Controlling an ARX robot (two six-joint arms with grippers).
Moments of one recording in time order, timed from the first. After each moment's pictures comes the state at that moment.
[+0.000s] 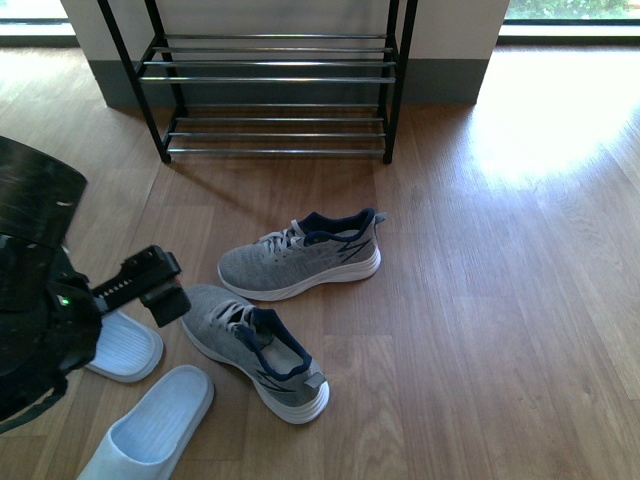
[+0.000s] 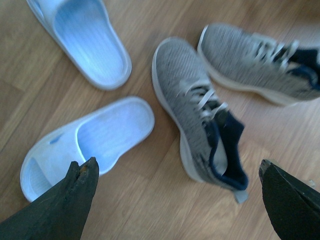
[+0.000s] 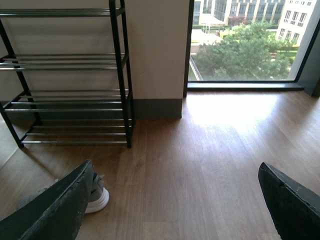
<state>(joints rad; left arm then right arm) -0.29 2.06 0.65 0.36 -0.13 -0.80 0.00 0.00 0.02 0.00 0.00 -0.01</state>
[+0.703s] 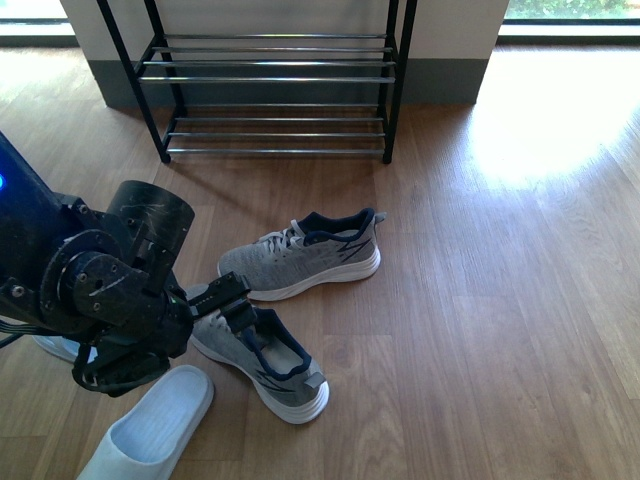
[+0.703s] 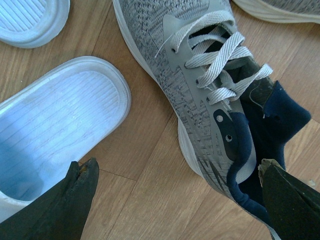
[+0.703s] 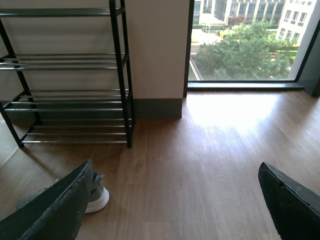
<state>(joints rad) -0.32 2.54 1.08 0.27 0.07 -0.78 0.00 0.00 0.02 0.00 0.00 -0.01</state>
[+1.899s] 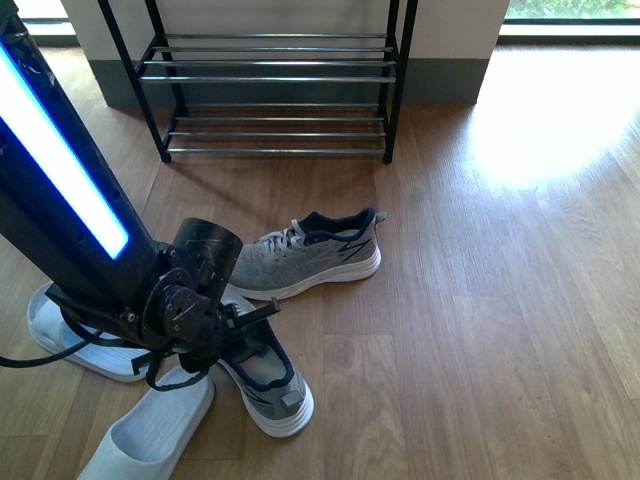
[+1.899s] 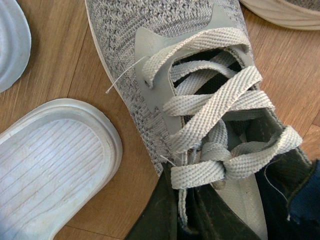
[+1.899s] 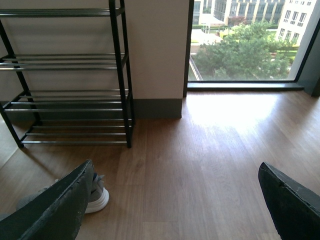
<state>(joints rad) -0.33 2.75 1.28 0.30 -0.06 -0.69 0.00 0.00 0.02 0.00 0.00 -0.01</state>
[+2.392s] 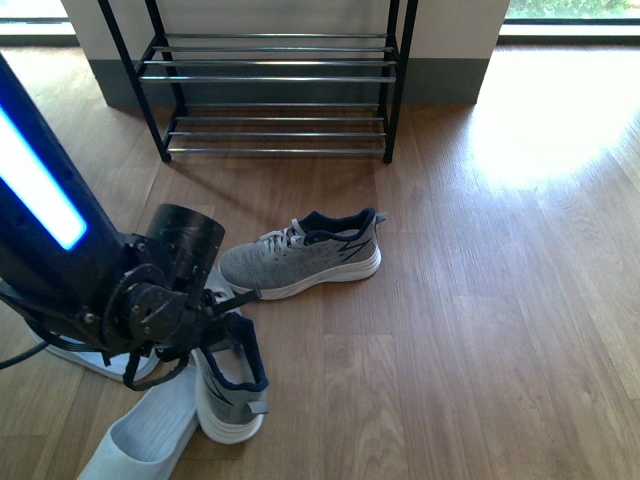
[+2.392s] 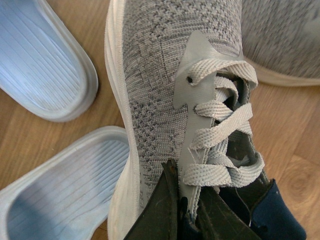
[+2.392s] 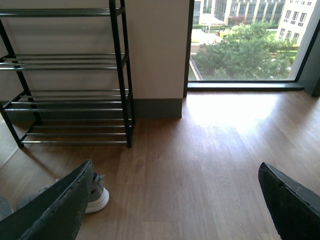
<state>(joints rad) -0.32 2.55 1.07 0.44 -0.20 -0.69 0.00 0.00 0.02 0.00 0.00 -0.01</state>
